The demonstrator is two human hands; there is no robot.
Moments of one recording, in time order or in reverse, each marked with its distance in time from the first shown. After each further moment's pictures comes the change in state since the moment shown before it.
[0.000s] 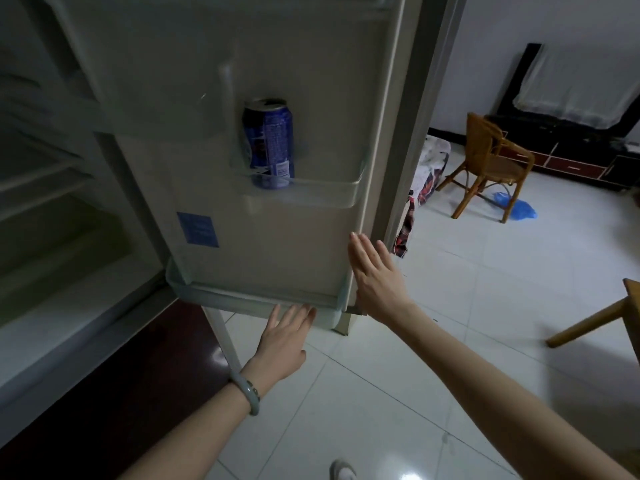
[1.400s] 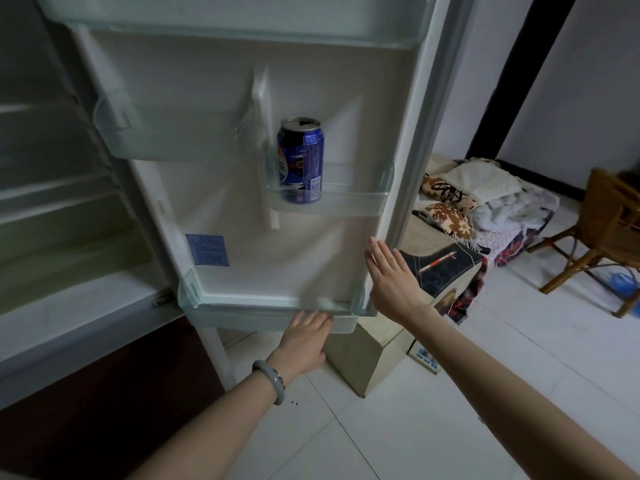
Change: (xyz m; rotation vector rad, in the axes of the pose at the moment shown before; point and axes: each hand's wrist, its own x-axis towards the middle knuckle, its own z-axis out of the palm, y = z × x) left_hand 0.198 -0.001 -0.018 -0.115 -0.033 -0.256; right_hand 0.195 0.125 0.083 0.197 -0.001 -0.260
